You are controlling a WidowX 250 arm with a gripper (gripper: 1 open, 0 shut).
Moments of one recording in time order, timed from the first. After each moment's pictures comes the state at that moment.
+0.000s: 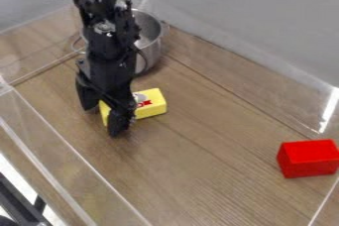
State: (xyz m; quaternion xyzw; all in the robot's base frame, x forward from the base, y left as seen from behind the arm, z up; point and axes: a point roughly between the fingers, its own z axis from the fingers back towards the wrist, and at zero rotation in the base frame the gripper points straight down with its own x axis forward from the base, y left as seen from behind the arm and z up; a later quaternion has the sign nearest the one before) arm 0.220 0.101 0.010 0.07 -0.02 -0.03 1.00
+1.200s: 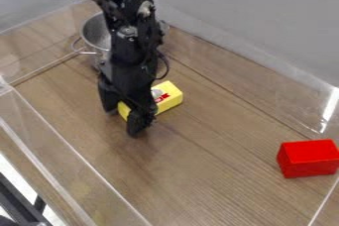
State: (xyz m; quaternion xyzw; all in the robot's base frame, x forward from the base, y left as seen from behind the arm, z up) arm 0.222 0.079 0.011 0.06 -0.01 -0.04 1.00
